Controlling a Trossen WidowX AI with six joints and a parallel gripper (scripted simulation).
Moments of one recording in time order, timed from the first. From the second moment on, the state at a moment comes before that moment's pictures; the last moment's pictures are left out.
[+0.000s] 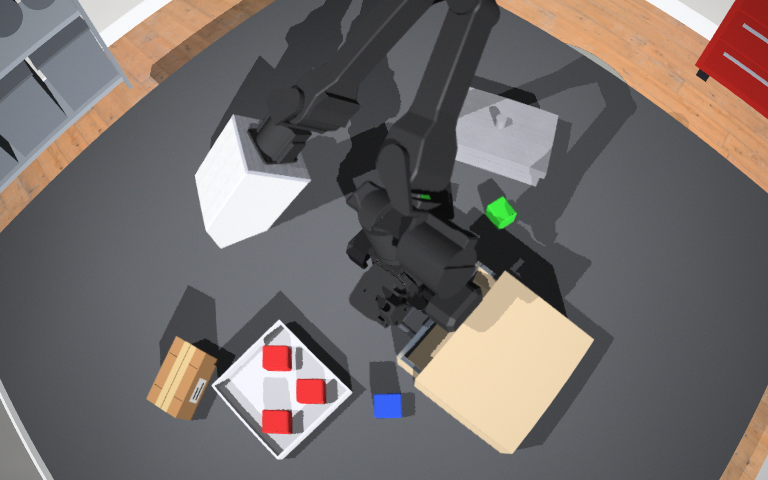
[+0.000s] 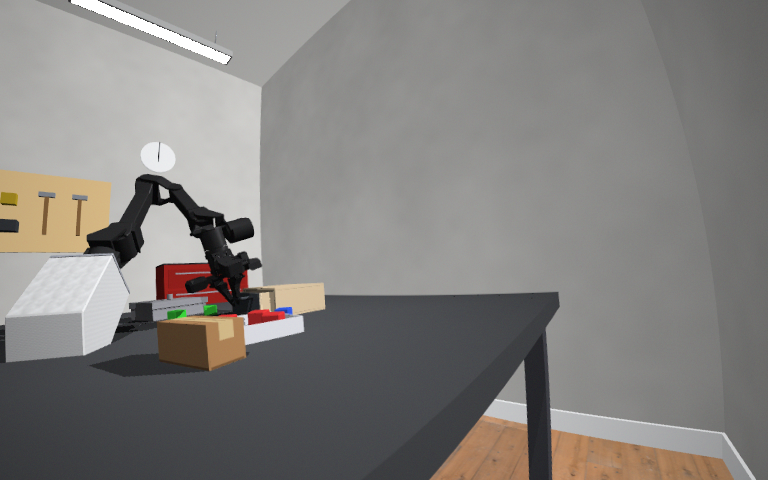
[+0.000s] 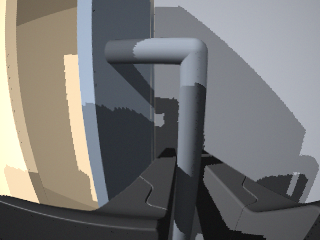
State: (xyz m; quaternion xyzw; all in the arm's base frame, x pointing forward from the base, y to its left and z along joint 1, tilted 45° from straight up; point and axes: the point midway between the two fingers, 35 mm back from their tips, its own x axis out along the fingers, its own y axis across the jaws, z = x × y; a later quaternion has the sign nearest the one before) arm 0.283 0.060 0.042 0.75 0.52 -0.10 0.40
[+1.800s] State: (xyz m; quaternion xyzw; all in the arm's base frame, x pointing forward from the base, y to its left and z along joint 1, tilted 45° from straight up) arm 0.320 0.064 0.055 0.75 0.51 -0.09 0.41
